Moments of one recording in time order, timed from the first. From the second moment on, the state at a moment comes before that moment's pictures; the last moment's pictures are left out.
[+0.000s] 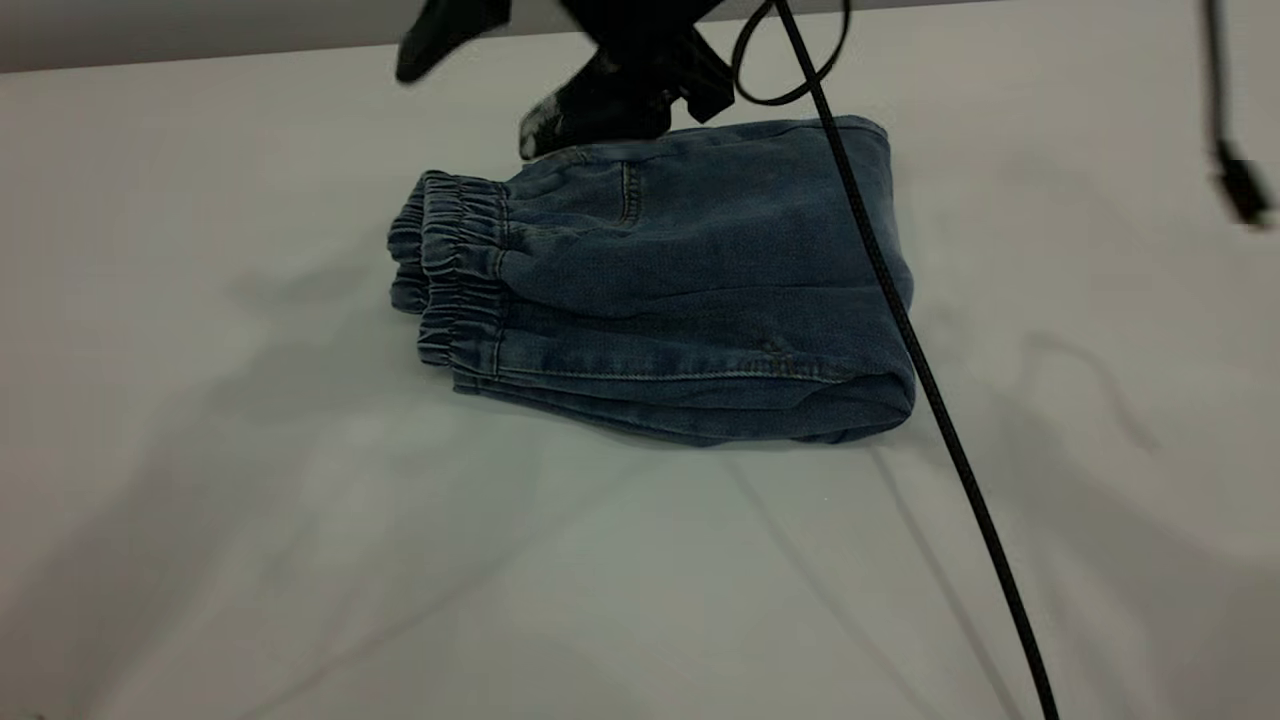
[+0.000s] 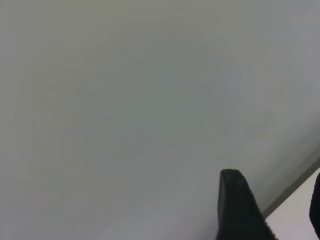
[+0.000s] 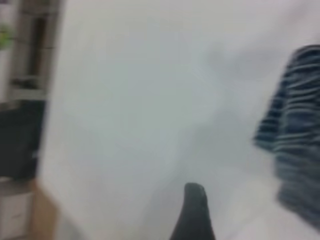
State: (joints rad) left arm -0.37 1.37 -1.51 -0.03 0.44 0.52; right arm 0.57 2.11 -1.37 1.29 0.54 -0.58
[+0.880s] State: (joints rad) left arm -0.37 1.27 -1.51 -0.03 0.44 0.52; right arm 0.60 2.35 -1.65 0.33 0.69 0.86
